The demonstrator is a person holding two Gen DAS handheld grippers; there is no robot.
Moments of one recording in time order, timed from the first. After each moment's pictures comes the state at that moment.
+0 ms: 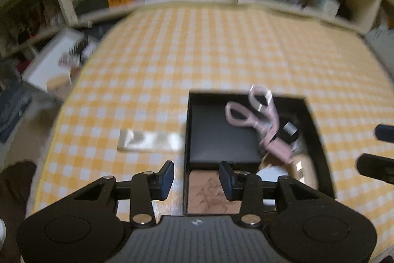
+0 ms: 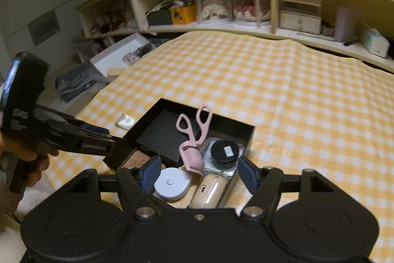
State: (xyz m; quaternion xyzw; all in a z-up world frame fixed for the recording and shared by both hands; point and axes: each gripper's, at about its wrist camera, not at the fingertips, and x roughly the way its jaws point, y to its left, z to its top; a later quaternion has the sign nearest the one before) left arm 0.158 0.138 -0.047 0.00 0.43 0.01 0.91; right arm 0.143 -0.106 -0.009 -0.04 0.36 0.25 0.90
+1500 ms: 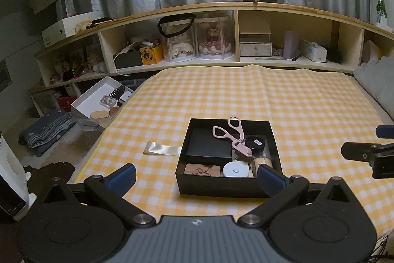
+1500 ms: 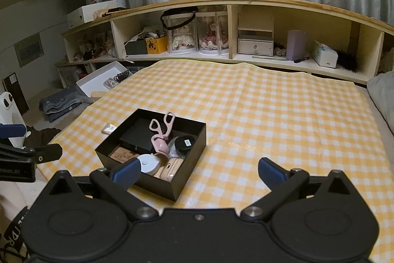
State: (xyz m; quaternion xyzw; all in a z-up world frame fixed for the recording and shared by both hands) left arm -0.003 0.060 0.003 0.02 0.29 0.09 0.95; right arm 0.046 -0.181 0.012 -0.03 0.29 0.19 0.94
